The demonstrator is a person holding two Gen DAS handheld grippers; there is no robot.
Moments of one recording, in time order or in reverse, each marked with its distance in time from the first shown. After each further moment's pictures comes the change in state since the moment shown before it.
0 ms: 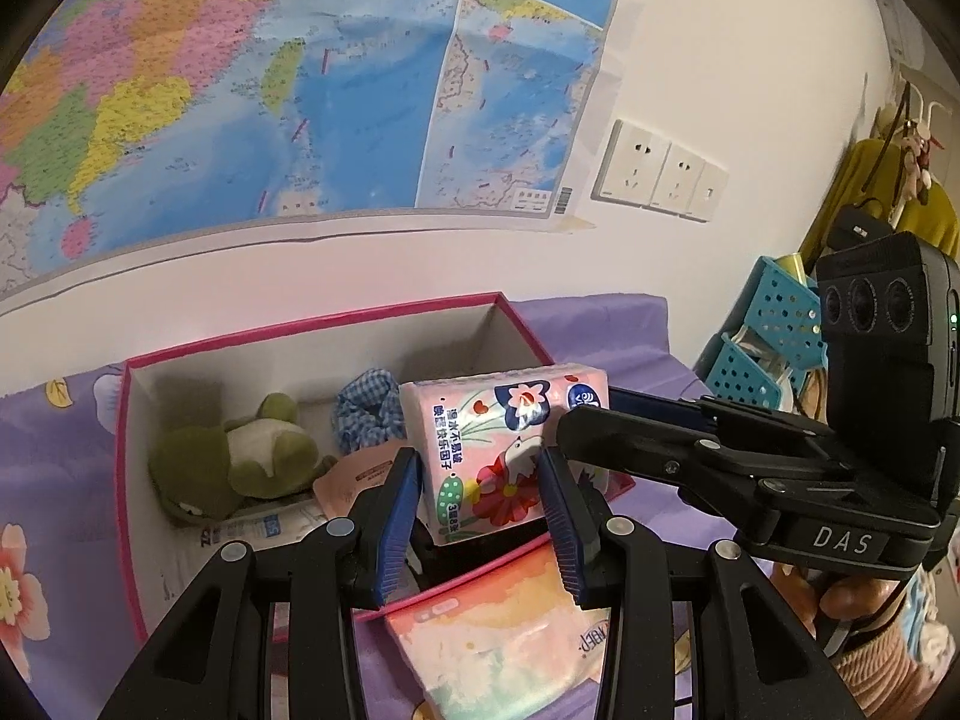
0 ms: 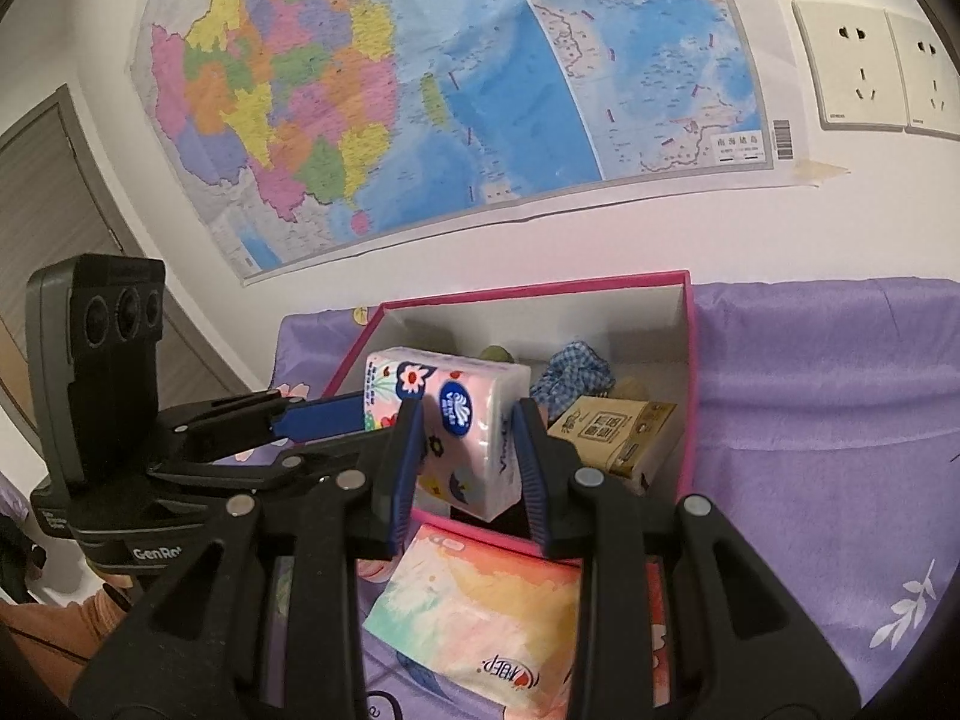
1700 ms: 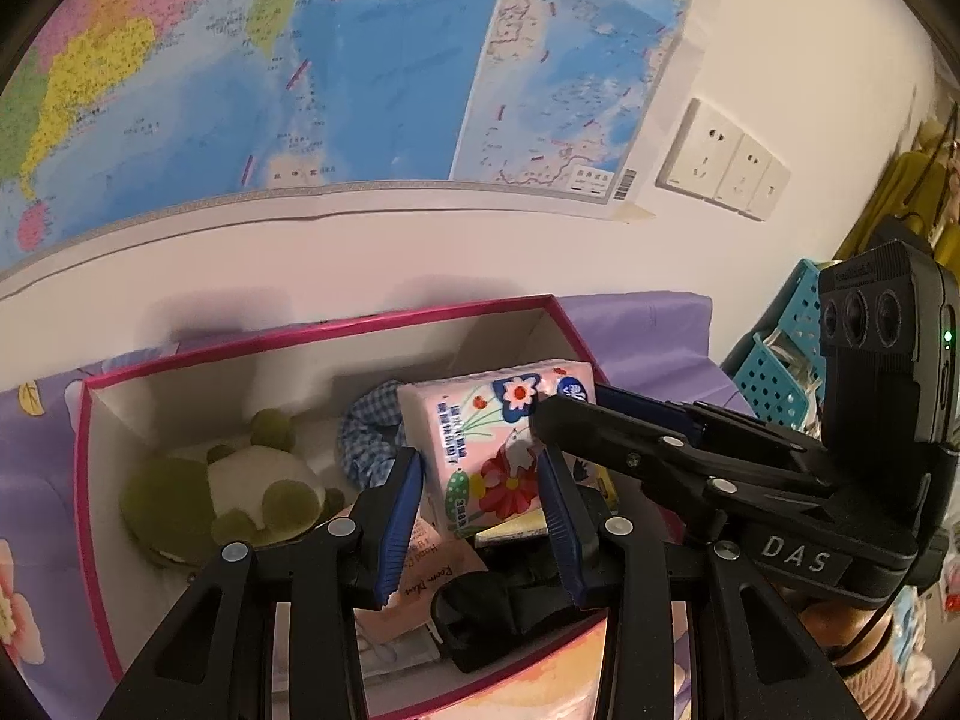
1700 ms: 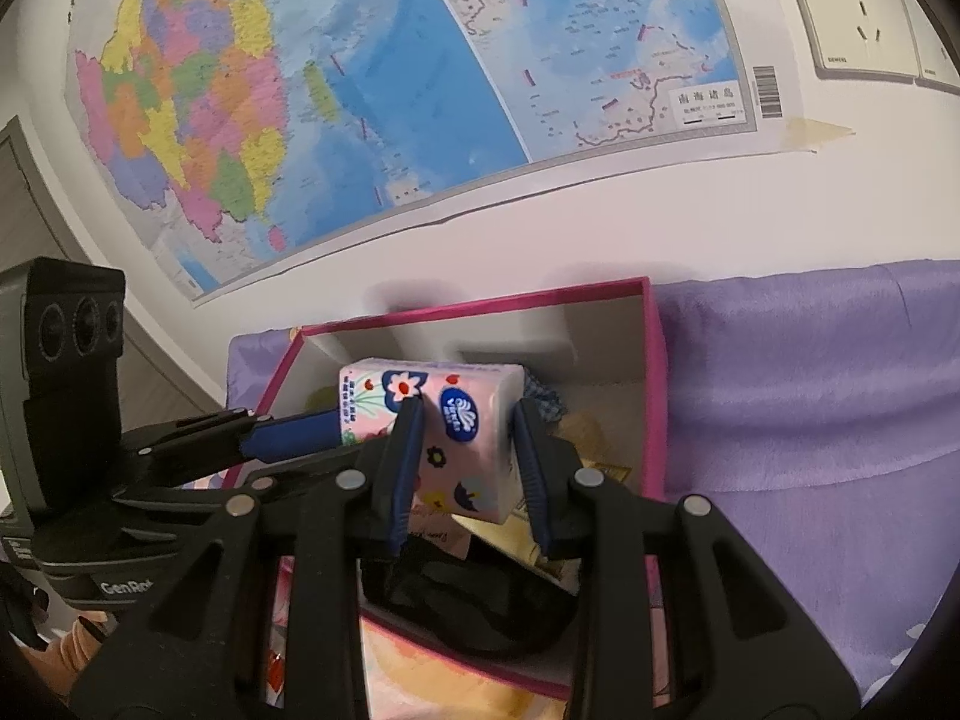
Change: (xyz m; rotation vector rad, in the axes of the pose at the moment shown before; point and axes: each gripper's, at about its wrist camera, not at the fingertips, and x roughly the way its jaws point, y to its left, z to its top) left arm 0.047 0.015 0.029 -0.070 0.088 0.039; right arm 0.047 -0.039 0.021 0.086 0.030 -0.064
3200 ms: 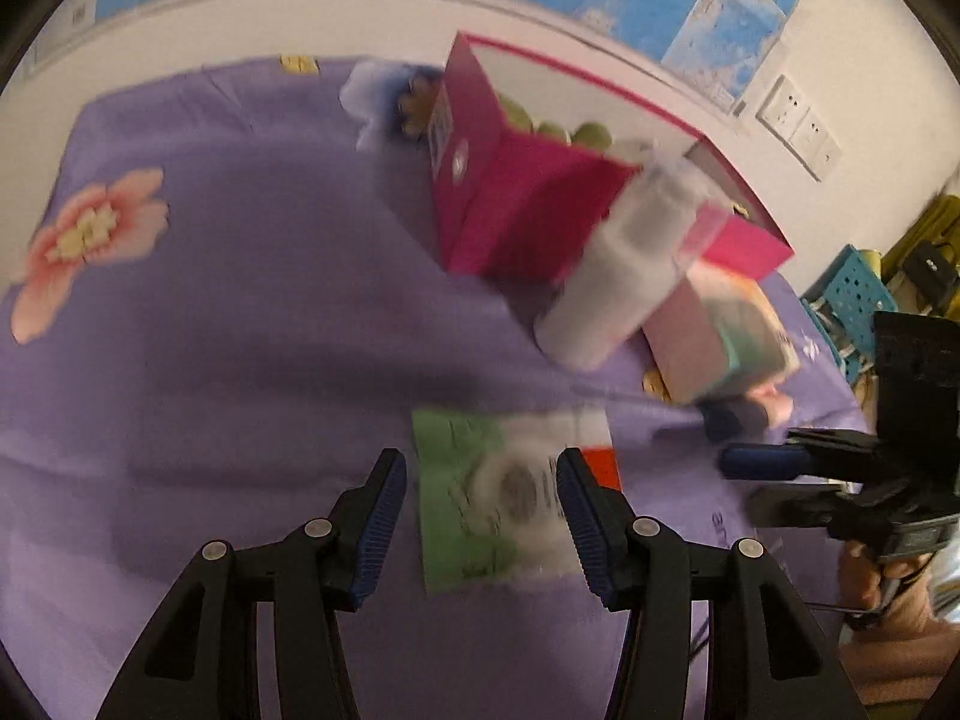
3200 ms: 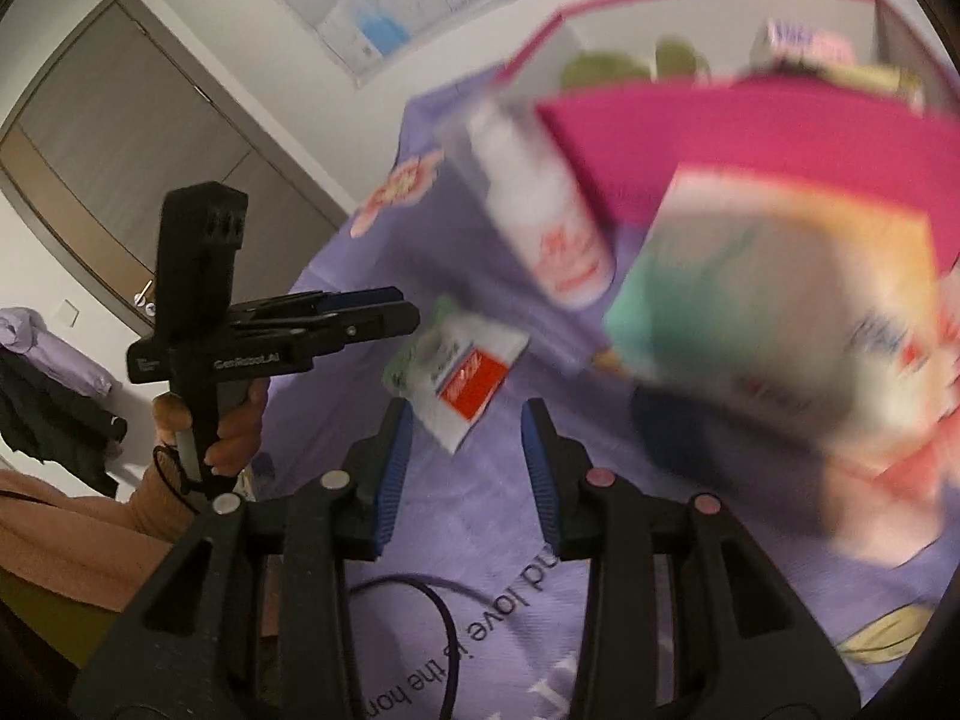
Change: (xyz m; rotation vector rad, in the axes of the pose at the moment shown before) left arm -0.101 0.118 -0.232 -0.227 0.077 0.070; right arm 0.006 0.103 -0.183 -0.125 0.391 0.323
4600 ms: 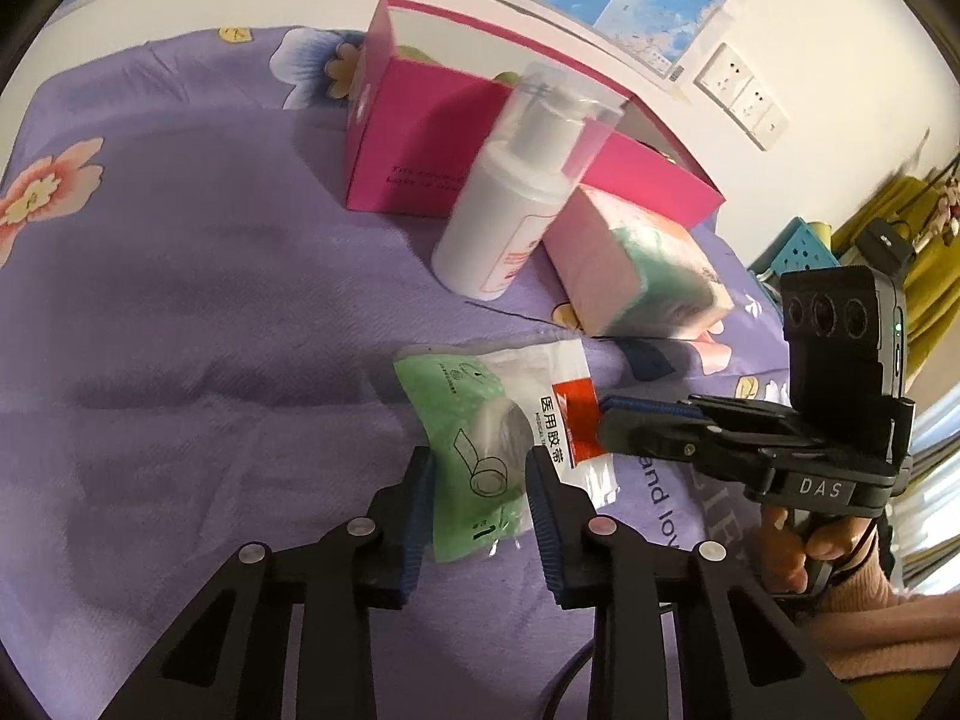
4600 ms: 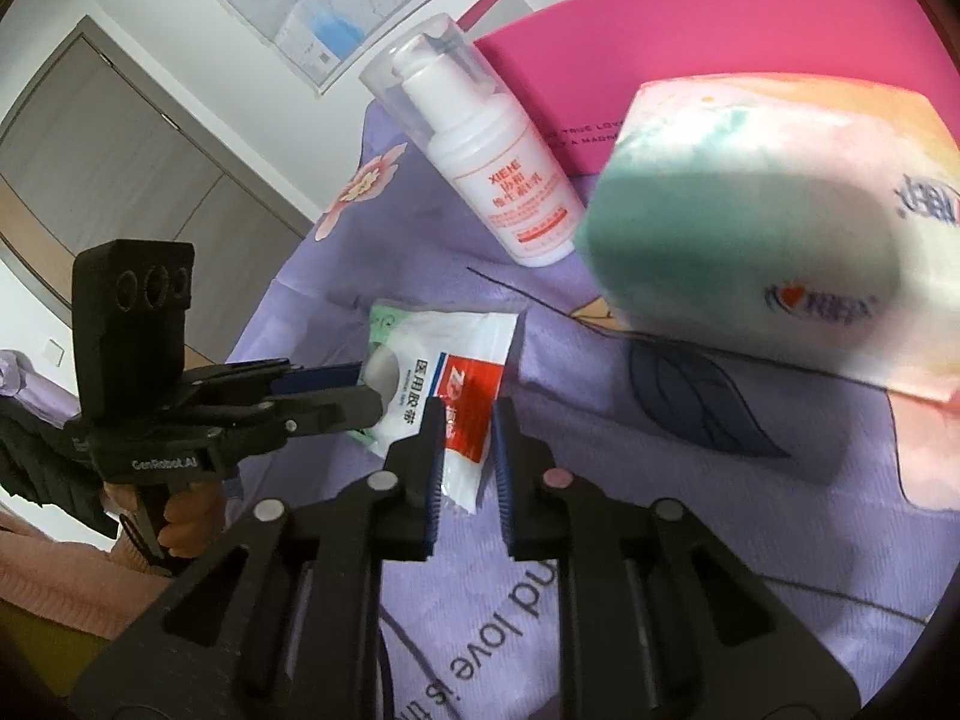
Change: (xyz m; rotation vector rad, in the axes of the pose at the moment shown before) left arm 0.005 -0.029 -0.025 0.038 0.027 -0.113; right arm 0.013 -0.014 -0.014 0.057 -0.058 -0.028
